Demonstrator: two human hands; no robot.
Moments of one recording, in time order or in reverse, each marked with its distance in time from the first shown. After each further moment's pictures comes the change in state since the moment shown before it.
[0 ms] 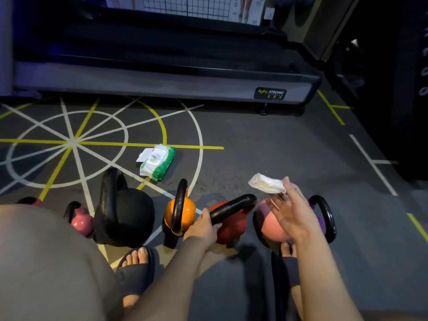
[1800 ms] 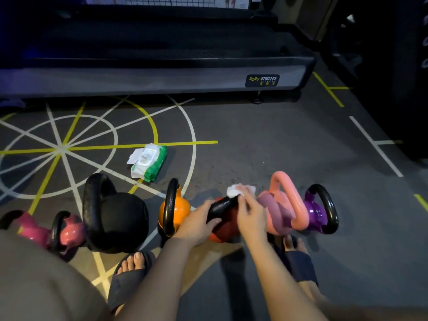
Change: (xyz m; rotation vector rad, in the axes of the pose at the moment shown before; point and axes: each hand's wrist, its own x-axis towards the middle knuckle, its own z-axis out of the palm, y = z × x) left_hand 0.019 0.002 -0.007 0.034 -0.015 0.305; right_hand 0.034 0.113 0.002 -0.967 0.156 -0.553
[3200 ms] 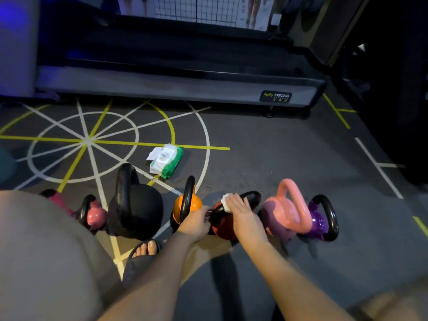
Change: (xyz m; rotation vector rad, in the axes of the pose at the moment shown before) left_hand -0.032 -0.034 -0.013 -0.103 0.041 -0.079; right_hand -0.024 -0.022 0.002 -0.624 -0.460 -0.499
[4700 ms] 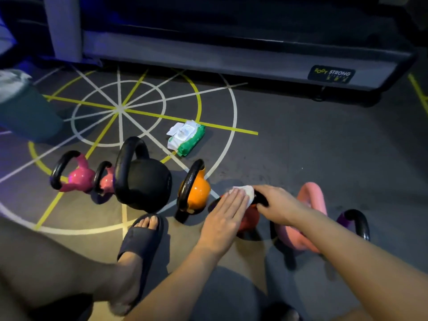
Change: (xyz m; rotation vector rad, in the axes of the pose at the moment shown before) left_hand 0.012 0.049 0.089 0.644 0.555 0.460; right_hand 0.064 0.088 -0.074 0.049 -0.529 -0.063
